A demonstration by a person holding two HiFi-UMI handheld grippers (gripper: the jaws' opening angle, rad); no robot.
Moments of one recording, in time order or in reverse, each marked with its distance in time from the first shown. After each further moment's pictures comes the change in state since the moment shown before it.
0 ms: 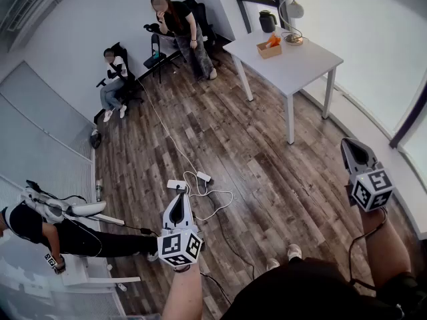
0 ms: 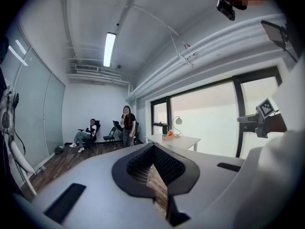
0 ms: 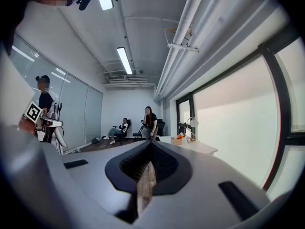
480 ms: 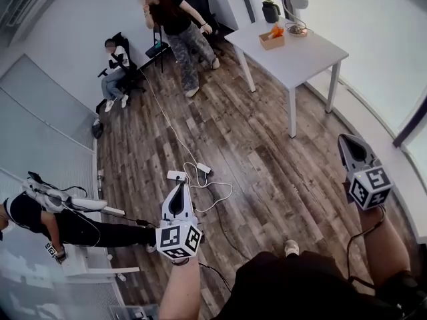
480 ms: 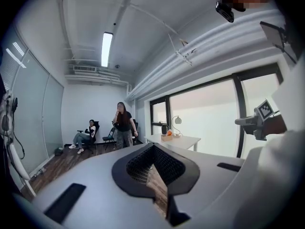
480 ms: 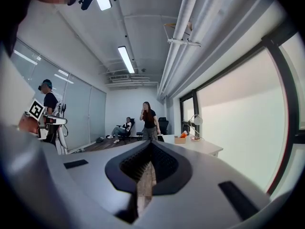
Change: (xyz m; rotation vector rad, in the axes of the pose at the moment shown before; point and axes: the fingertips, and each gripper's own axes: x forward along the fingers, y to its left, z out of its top) left arm 0.033 -0.029 0.006 0.020 -0.007 -0.001; right arm 0.030 -0.016 -0.012 -0.002 0.011 0.054
